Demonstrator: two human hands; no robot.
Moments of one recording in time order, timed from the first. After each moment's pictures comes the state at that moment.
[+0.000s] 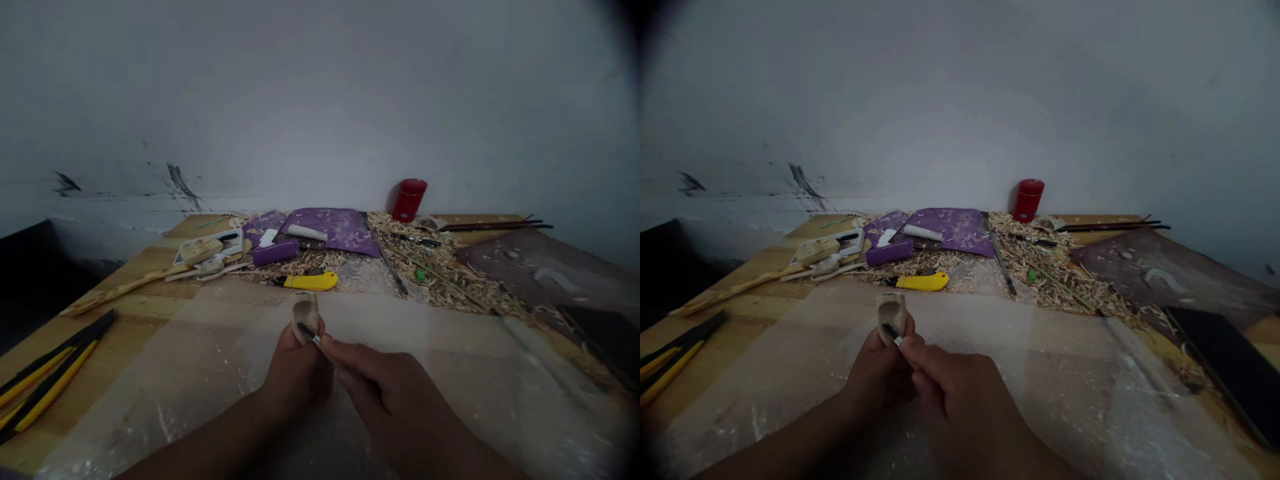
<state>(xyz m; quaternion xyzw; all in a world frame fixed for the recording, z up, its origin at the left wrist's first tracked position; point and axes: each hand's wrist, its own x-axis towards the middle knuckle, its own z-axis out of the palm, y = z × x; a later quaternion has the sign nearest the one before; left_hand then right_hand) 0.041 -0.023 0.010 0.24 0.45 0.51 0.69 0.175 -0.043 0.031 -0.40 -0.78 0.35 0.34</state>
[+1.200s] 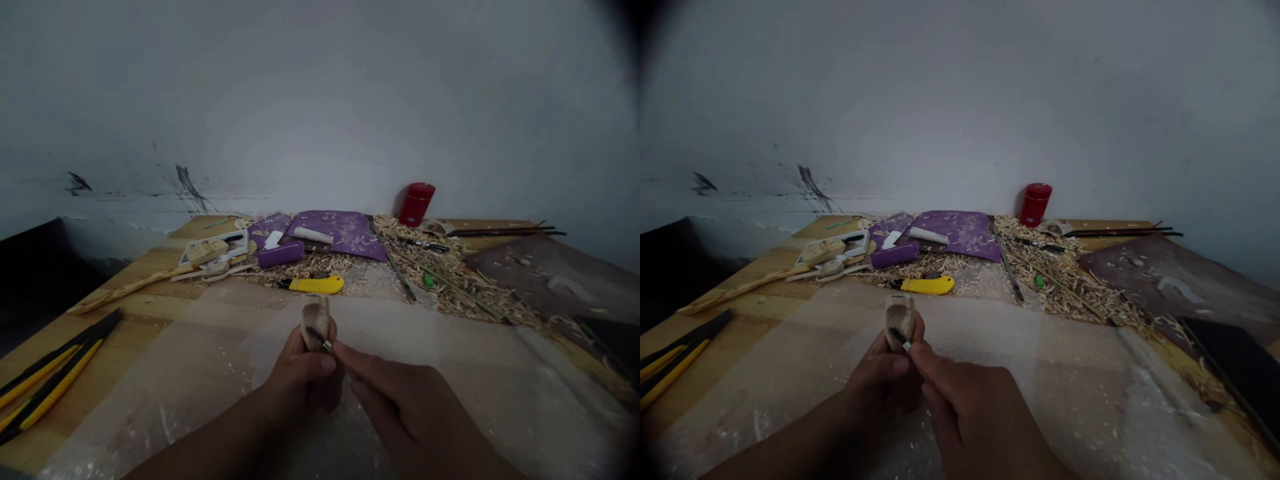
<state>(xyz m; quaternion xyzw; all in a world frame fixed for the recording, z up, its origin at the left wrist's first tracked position) 0.029 -0.019 0.004 0.31 0.27 0.48 0.77 0.179 -0.043 0.034 -0.40 -0.78 0.34 0.33</state>
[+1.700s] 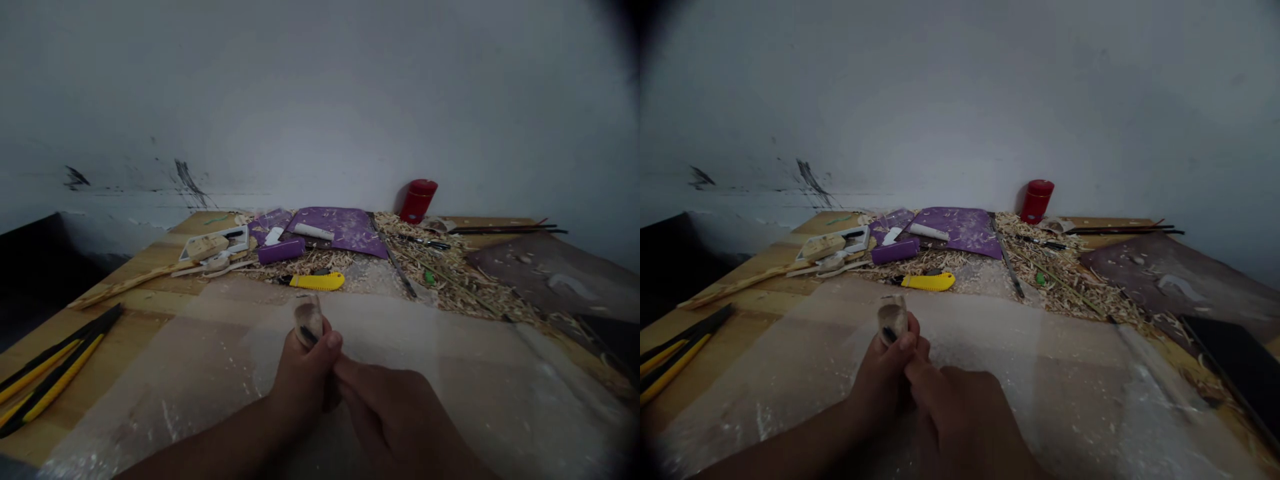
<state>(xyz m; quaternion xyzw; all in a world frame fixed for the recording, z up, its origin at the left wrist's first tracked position) 0.039 -0.025 0.005 0.32 0.39 0.53 0.69 0.168 -0.049 0.027 -0.39 -0.84 0.25 0.28</state>
